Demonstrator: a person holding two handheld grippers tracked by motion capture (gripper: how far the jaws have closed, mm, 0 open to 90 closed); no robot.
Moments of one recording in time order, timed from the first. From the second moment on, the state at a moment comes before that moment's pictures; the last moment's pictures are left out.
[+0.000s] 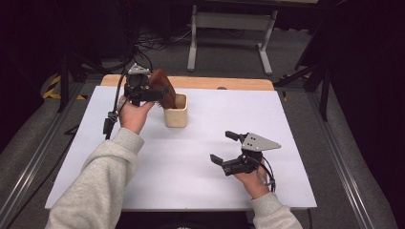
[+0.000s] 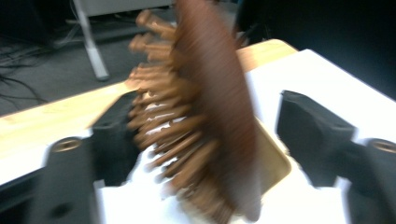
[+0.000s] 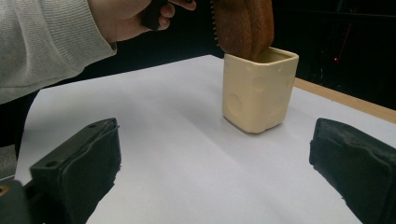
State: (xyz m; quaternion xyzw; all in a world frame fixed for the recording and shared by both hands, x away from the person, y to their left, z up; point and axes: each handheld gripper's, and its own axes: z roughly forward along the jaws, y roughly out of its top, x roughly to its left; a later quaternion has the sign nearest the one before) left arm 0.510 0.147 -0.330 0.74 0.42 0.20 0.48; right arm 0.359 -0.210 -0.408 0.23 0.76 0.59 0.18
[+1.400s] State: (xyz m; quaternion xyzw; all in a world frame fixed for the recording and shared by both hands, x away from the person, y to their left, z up) left arm 0.378 0.232 -0.356 0.74 0.29 0.20 0.57; right arm 0.357 -0.234 -0.392 0.24 0.76 0.57 0.20
